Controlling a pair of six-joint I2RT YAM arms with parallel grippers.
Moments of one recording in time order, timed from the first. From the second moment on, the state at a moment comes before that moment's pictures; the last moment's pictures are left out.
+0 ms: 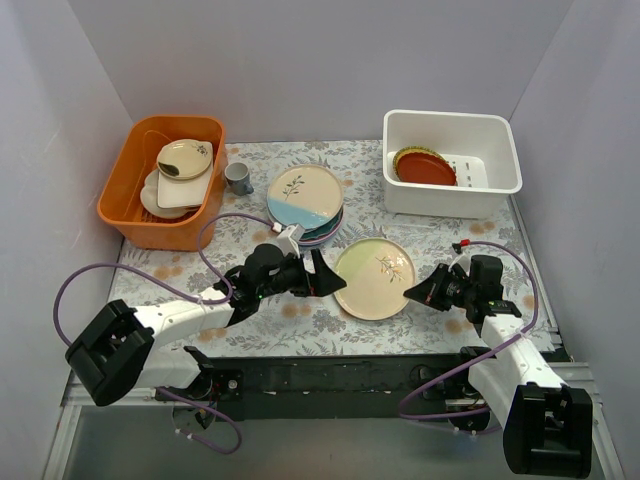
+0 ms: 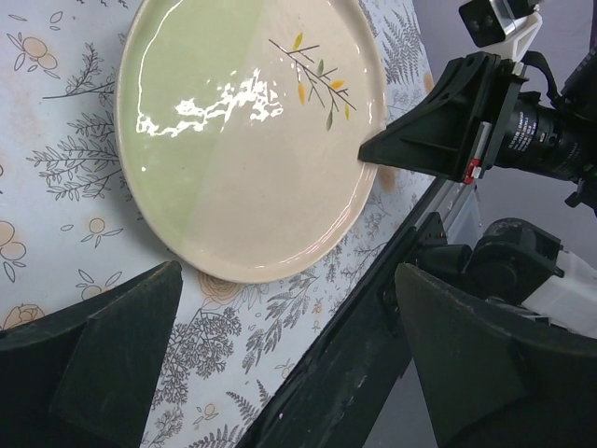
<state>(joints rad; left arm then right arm) -0.79 1.24 0.50 0.37 0.25 -0.82 -0.02 0.85 0.26 -0.19 -0.67 0.52</state>
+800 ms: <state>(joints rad) -0.79 1.24 0.49 0.37 0.24 -0.83 -0.02 0.85 0.34 -0.18 -0.68 0.58</state>
